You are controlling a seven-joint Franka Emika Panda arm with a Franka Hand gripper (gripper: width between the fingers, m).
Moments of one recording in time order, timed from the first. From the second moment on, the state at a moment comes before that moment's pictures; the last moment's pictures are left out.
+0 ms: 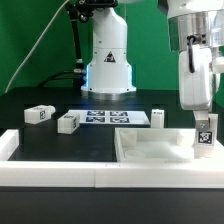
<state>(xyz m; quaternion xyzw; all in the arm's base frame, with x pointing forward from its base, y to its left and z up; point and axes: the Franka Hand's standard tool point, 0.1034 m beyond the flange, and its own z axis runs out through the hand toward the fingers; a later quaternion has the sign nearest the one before) 0.612 0.115 0.075 -0.53 0.84 0.03 0.08</state>
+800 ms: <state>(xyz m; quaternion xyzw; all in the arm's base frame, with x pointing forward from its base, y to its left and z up) 0.611 0.105 0.074 -0.71 0.70 0.02 0.08</state>
